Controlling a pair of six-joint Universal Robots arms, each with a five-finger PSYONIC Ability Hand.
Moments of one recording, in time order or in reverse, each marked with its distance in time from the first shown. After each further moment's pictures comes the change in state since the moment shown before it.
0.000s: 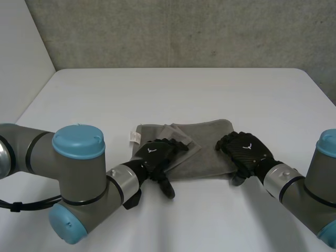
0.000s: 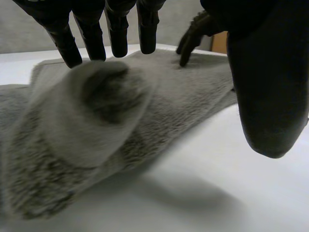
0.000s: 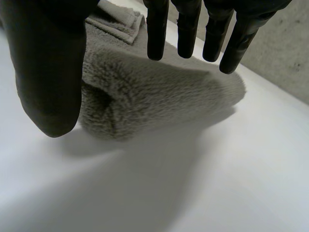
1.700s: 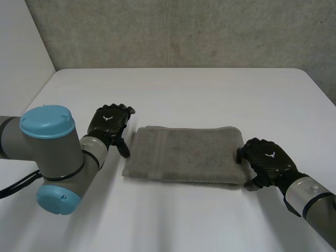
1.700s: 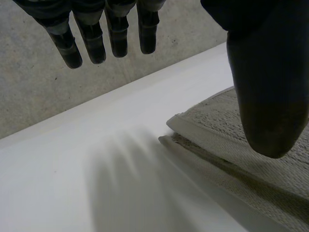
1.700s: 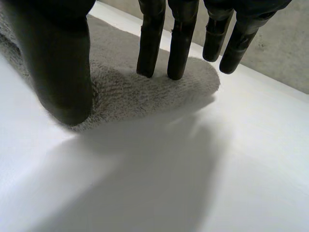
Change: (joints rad) left arm 0.154 0.036 0.015 0.118 -0.253 0.225; right arm -0.153 -0.162 0.230 -0.070 -0.053 0.059; left_hand 0.000 0.000 0.000 0.000 0.000; right_hand 0.248 0.252 0.000 0.000 0.235
